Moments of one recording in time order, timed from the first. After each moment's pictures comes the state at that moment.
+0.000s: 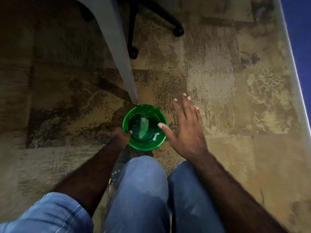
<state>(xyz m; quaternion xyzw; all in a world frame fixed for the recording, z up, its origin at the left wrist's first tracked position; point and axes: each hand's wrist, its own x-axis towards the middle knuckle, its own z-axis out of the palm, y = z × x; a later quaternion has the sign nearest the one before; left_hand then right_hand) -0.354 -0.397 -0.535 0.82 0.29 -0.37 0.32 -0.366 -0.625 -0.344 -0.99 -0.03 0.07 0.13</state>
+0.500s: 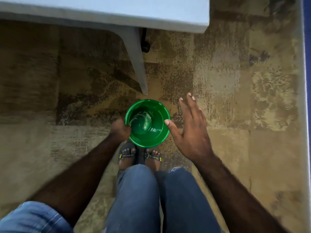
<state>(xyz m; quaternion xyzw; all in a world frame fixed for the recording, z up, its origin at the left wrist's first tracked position) -0.398 -0.344 -0.426 0.85 0.24 -0.35 0.32 -0.396 -0.612 -0.215 -0.97 -0.04 0.10 0.22</state>
